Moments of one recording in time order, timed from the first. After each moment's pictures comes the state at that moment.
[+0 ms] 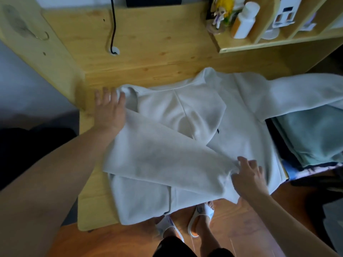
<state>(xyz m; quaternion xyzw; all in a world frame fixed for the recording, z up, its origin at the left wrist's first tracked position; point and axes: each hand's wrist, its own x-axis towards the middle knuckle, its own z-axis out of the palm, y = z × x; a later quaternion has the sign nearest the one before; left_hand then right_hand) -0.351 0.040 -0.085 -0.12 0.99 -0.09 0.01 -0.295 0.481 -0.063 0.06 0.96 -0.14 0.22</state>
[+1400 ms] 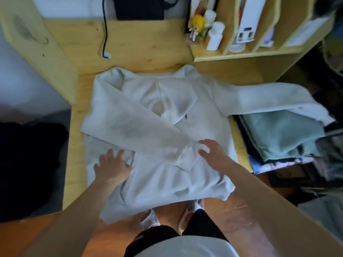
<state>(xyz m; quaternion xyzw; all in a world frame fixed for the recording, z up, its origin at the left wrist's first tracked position) -0.197 0.173 -0.091 -0.31 0.91 0.15 0.26 -0.347 0.500 -0.066 -0.06 0.92 -0.26 0.29</state>
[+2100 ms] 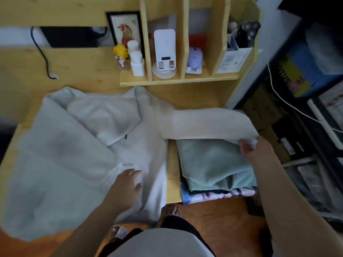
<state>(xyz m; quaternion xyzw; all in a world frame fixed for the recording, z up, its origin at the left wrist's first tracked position) -0.314 0.476 -0.034 -0.20 0.92 0.29 0.18 -0.603 0.829 -0.006 0.47 0.43 -0.76 0.11</state>
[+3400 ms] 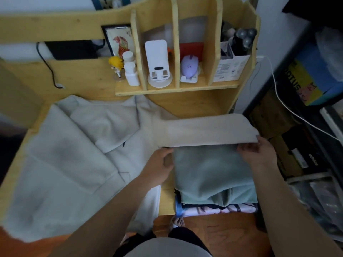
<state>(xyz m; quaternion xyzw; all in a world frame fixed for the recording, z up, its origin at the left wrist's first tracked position) -0.450 0.556 -0.002 -0.22 0.84 0.48 0.08 -0.632 0.822 0.016 0.37 0.32 -0.85 0.16</state>
